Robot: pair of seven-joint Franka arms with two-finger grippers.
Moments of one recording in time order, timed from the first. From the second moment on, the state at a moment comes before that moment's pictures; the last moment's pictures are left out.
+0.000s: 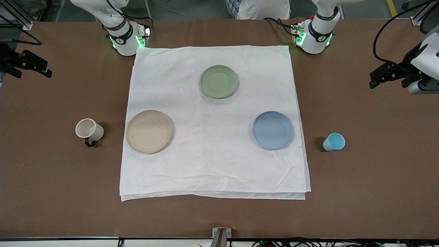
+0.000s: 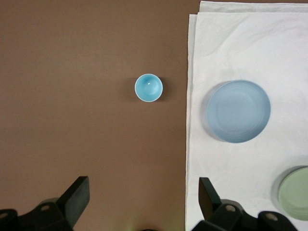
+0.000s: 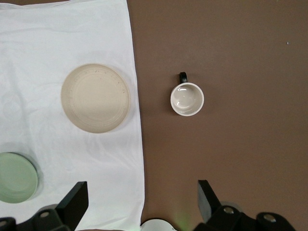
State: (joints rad) left arm 0.04 -0.02 -0.12 -1.56 0.02 1.51 -0.08; right arm -0.03 -0.08 -0.02 -1.58 0.03 1.43 -0.03
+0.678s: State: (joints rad) left arm 0.04 0.10 -0.11 -1.57 0.02 1.54 -0.08; right arm -0.03 -0.08 -0.02 -1.58 0.03 1.43 -0.03
